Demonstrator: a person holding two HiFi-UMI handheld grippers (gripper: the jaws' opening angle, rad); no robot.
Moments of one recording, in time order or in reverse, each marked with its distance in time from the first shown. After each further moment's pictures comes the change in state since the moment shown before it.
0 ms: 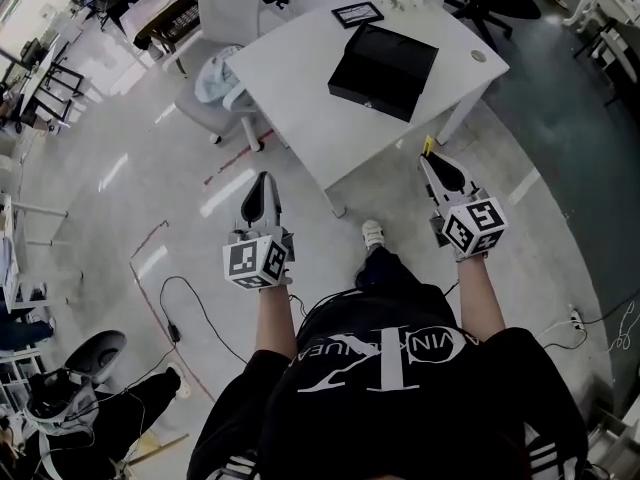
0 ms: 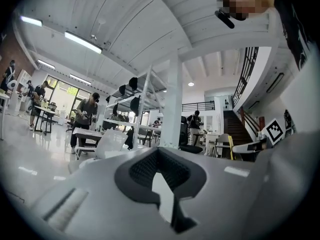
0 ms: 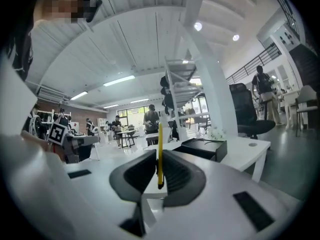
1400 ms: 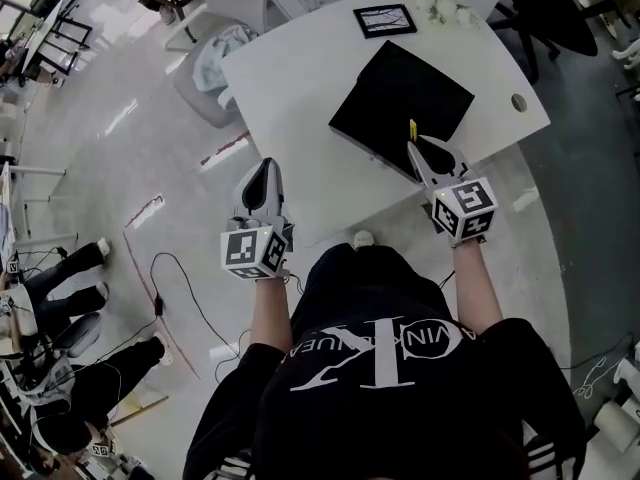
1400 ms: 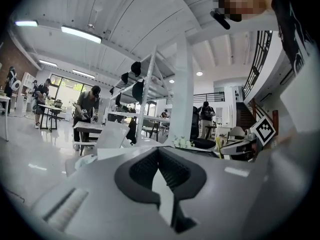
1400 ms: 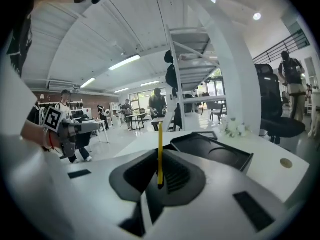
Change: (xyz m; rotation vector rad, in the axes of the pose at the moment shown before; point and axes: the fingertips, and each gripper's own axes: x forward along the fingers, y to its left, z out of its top) left arm 0.178 0.021 -0.026 -0.004 0.092 0.096; right arm 0.196 -0.116 -0.007 -0.080 0.214 0.178
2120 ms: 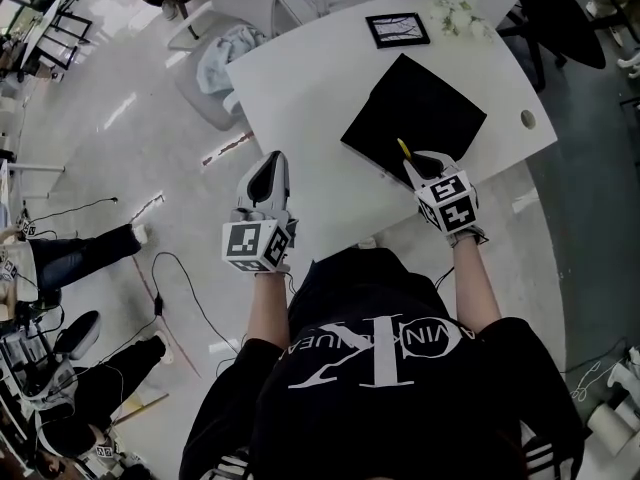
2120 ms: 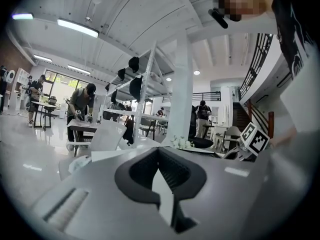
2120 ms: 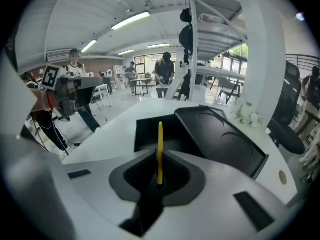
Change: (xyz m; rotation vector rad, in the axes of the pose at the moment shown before) left arm 0.040 0.020 0.011 -0.003 0.030 -0.057; right arm 0.052 0.001 -0.056 -0.147 0.433 0.033
